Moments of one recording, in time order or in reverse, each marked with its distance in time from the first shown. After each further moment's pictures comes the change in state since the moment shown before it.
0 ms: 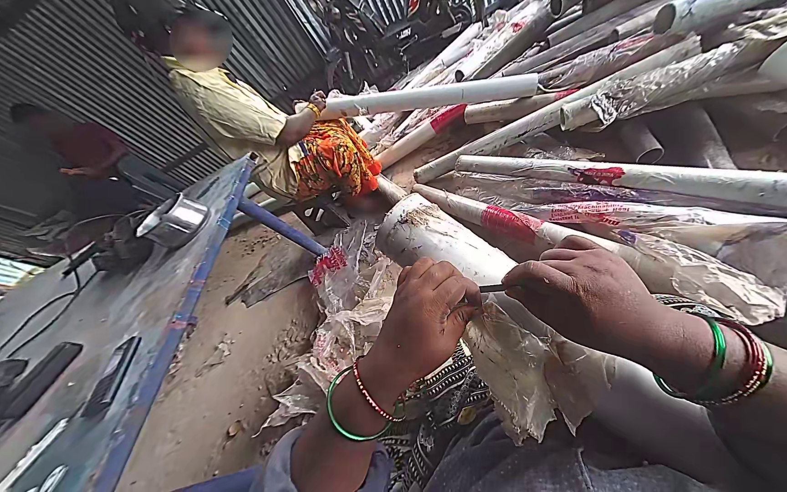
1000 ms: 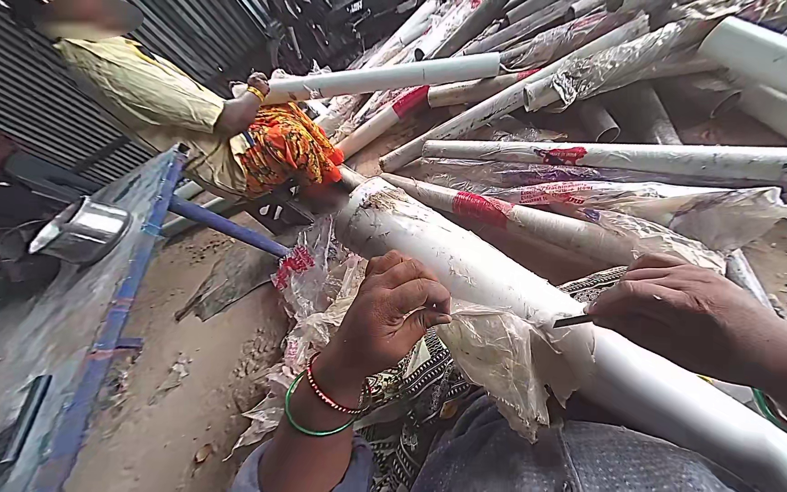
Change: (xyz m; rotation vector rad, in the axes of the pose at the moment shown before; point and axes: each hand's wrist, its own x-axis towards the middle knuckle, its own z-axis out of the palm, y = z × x) left_hand -0.001 -0.030 0.000 -0.322 -0.069 0.193; right_hand -0.086 0.005 -0.066 0.154 -0.156 0.226
